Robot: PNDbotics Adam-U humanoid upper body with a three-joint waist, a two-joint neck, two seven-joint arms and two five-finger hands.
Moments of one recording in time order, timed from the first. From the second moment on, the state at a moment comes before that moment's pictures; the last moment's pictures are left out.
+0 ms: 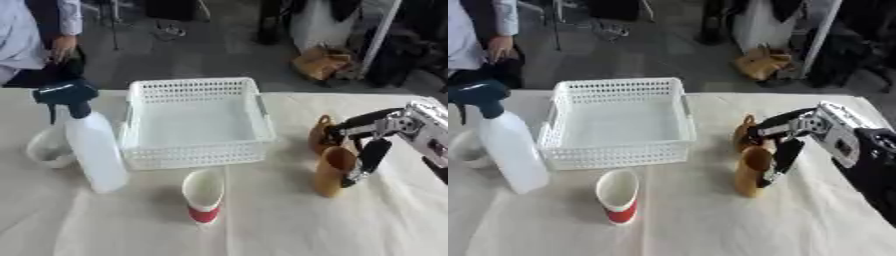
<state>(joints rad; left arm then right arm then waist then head) -0.42 0.29 0.17 -1.99 -0.47 -0.30 0.65 -1.02 -0.70 0.48 -0.89 0.60 -0.30 0.75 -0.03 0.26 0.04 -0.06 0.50</state>
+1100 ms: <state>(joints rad) -0.42 0.29 0.17 -1.99 -0.47 -0.29 0.63 -1.02 -0.75 0.50 -1.04 0.58 -0.27 0.70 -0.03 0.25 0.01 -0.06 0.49</state>
